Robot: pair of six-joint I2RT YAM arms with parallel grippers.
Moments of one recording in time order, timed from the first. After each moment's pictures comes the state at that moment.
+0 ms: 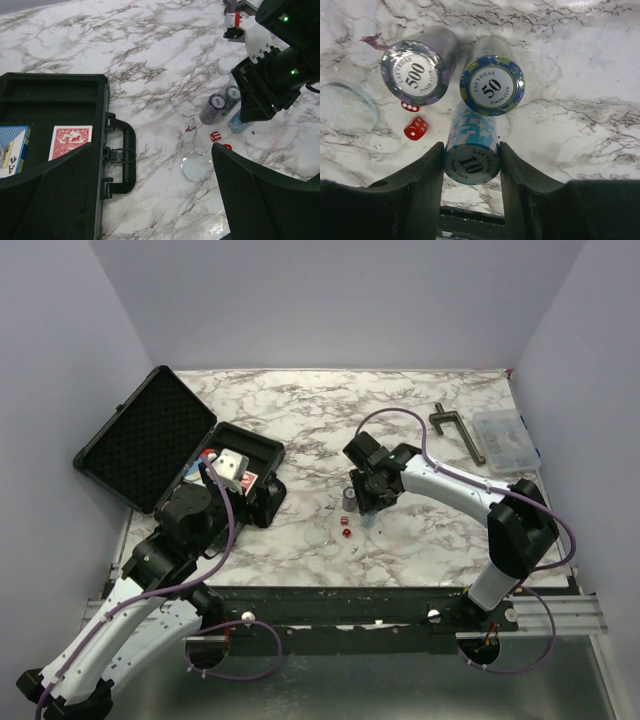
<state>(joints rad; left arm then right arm) -0.65 0.54 0.75 -0.45 -0.14 -0.14 0.76 1.68 1.23 -0.82 0.14 0.46</state>
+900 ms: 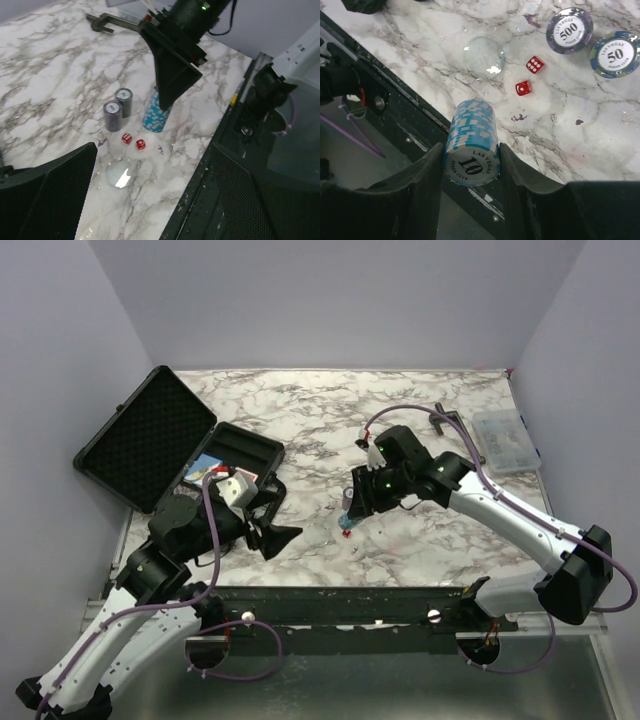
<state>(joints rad) -0.66 0.46 0.73 -0.38 0.37 -0.12 0.76 1.34 1.18 -0.76 -0.25 0.39</state>
